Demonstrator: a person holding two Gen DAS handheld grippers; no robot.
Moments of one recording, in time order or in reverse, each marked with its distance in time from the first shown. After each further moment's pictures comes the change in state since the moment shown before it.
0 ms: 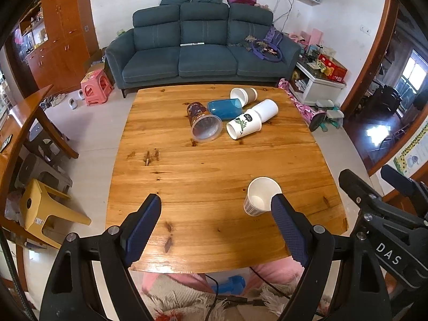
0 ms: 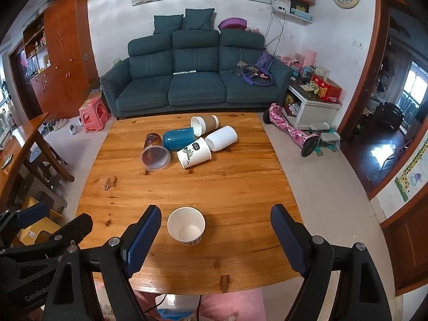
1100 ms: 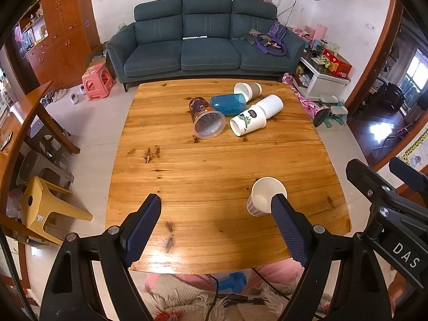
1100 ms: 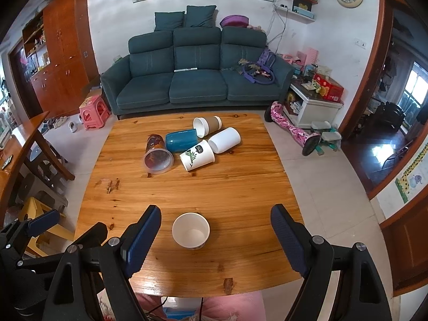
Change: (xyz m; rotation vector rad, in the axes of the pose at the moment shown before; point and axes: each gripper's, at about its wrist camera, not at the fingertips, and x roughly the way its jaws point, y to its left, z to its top) left arm 0.011 0.001 0.007 -0.013 0.038 0.012; right arm 0.000 0.008 0.017 -0.006 0.026 0.002
